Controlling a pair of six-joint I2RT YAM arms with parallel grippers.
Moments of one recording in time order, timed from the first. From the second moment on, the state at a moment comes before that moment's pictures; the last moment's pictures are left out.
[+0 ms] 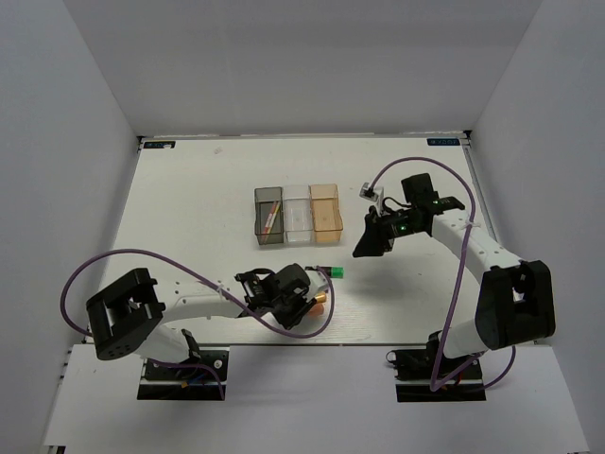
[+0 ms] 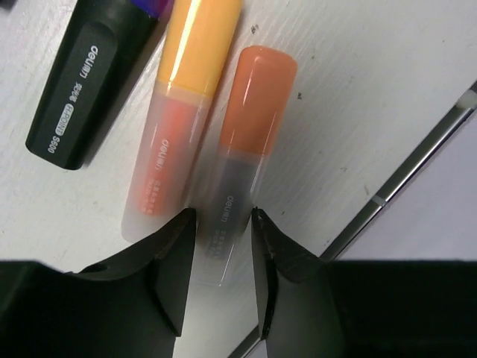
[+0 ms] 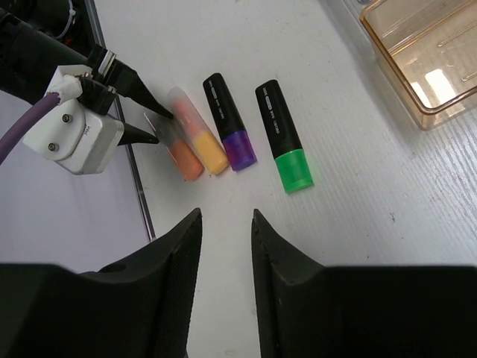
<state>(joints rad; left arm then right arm) -1.12 1.41 0.66 -0.28 0.02 -0.16 0.27 1.44 1.00 -0.68 -0.99 -0.45</state>
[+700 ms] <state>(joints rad) -1.18 1.19 0.72 -0.43 -0.04 -0.18 0.26 1.50 1.05 -0.95 -1.08 -0.79</state>
